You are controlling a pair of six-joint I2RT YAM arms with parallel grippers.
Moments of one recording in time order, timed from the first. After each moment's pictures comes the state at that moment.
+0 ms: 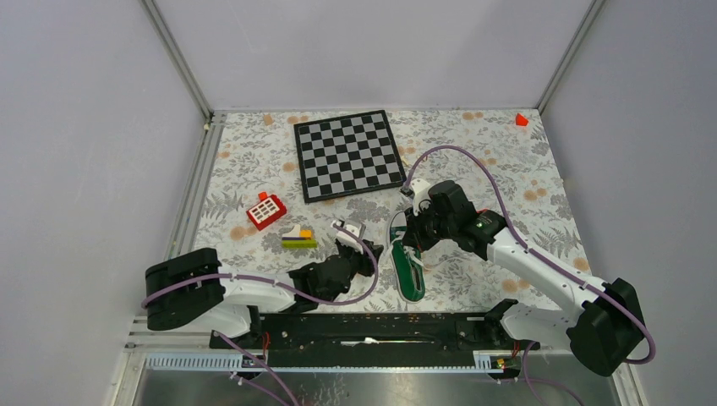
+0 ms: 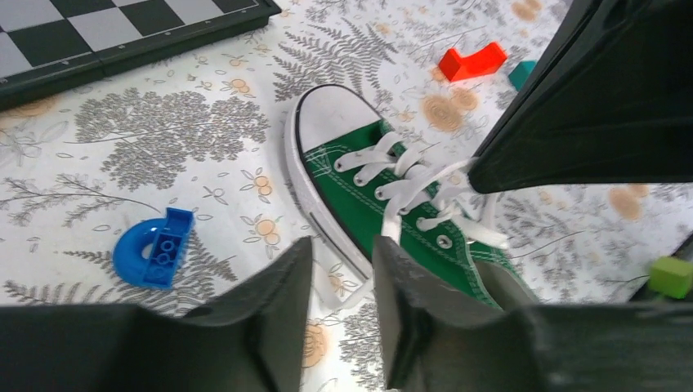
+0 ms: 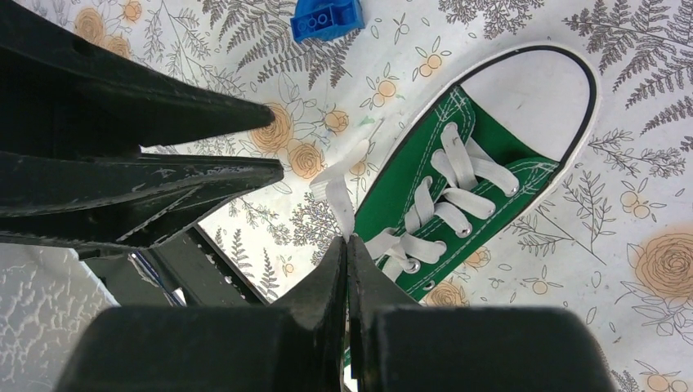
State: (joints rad) left arm -1.25 1.35 0.39 0.74 -0.61 -0.45; right arm 0.65 1.15 0.80 -0.46 -0.29 0.14
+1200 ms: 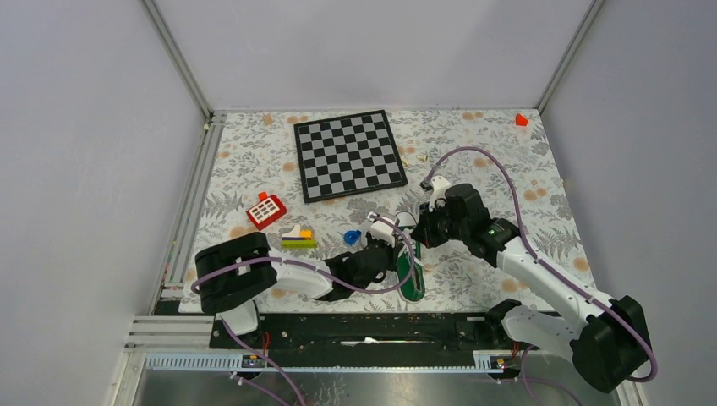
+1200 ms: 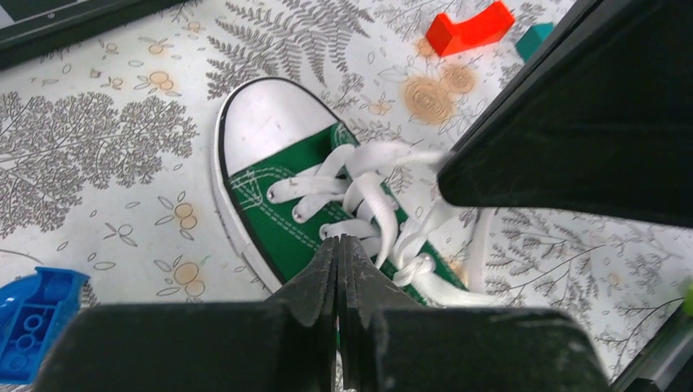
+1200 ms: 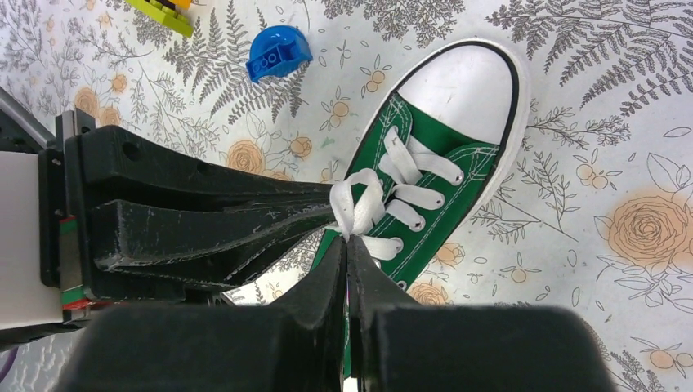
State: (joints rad) left arm -1.23 1.68 0.66 0.69 -0.55 -0.47; right arm 0.56 1.06 0.71 -0.38 -0.27 0.24
